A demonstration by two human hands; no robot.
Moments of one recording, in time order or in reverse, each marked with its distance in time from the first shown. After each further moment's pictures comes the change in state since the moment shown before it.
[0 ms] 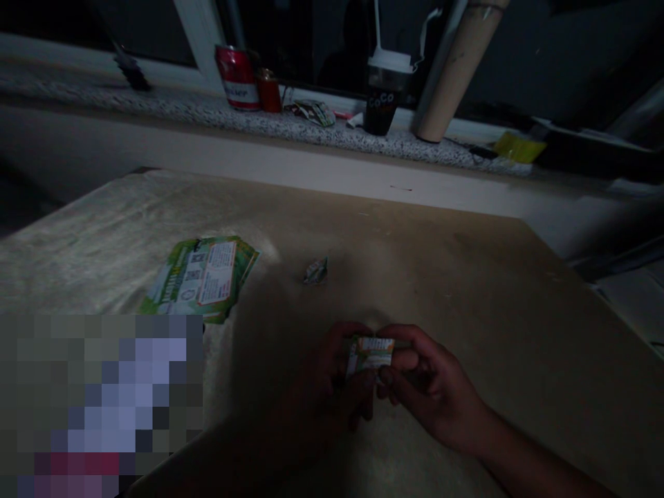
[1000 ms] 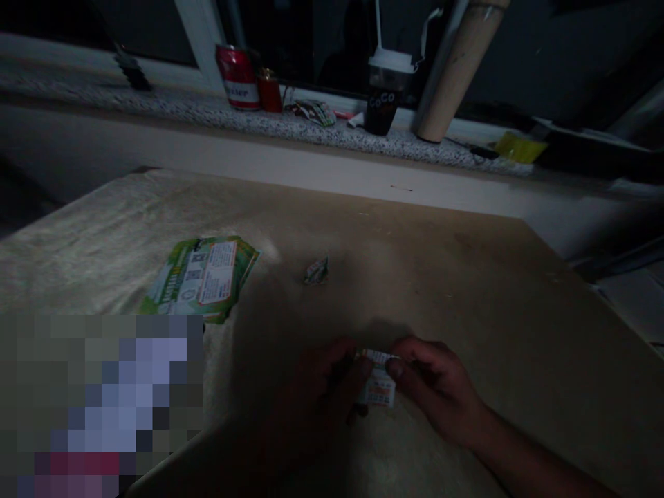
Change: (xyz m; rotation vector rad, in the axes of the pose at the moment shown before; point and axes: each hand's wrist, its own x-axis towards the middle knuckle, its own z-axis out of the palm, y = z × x) left_hand -0.002 0.002 -0.002 0.246 0.105 -0.049; right_hand 0.007 -0.004 -0.008 -0.235 0.035 -0.120
